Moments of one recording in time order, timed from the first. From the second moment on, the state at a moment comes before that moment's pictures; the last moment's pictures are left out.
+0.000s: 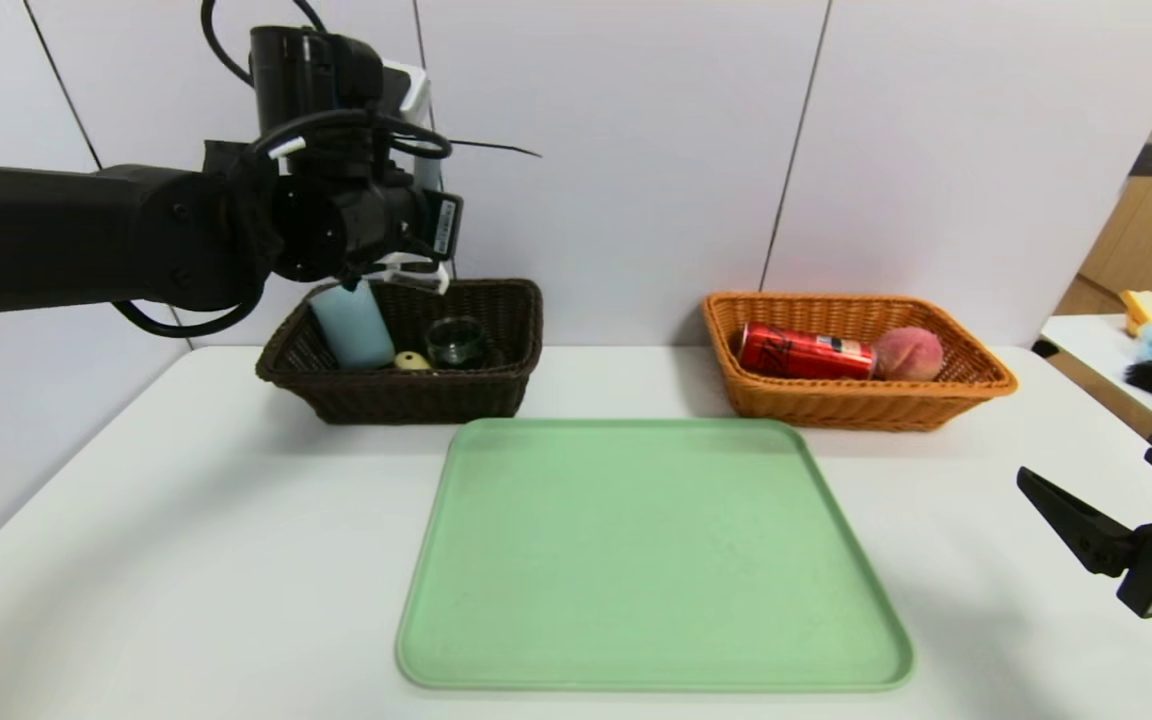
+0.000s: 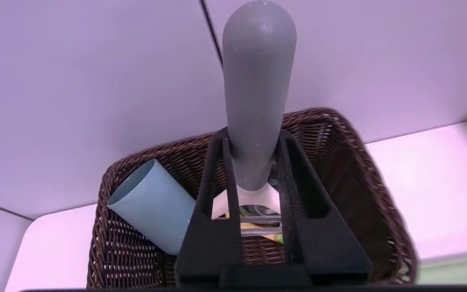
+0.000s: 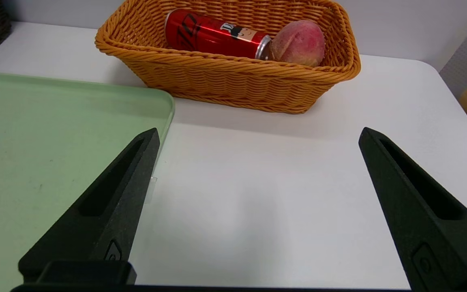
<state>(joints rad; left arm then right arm) -0.43 1.89 -1.60 -0.15 0.35 0.15 0.03 1.14 -0.11 -0.94 0.02 -0.07</state>
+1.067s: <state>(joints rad) -0.29 2.13 -1.58 -0.28 0.31 0.15 0.03 1.16 -0.11 -0.94 0.02 -0.08</state>
